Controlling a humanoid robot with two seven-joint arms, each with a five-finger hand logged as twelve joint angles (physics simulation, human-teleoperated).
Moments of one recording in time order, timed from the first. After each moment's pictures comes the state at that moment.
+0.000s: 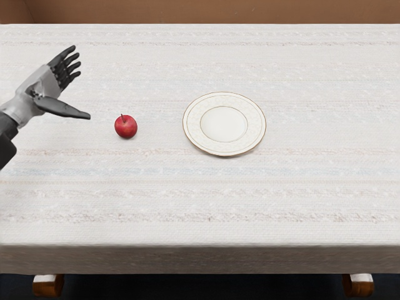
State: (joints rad) left arm -0.81 0.58 -0.37 -0.69 0.38 -0.36 -0.61; right arm -0.03 0.00 -0.36 0.00 -0.19 -0.03 0.03
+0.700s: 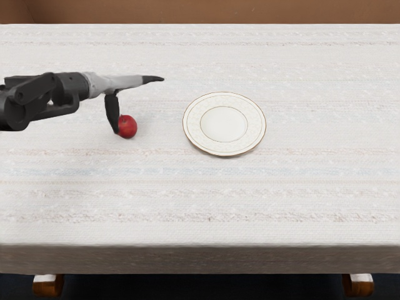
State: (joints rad) left arm -1.34 0.25 0.48 -0.47 0.87 -0.14 -0.52; right arm -0.04 0.00 -0.35 0.02 -0.18 -0.02 0.03
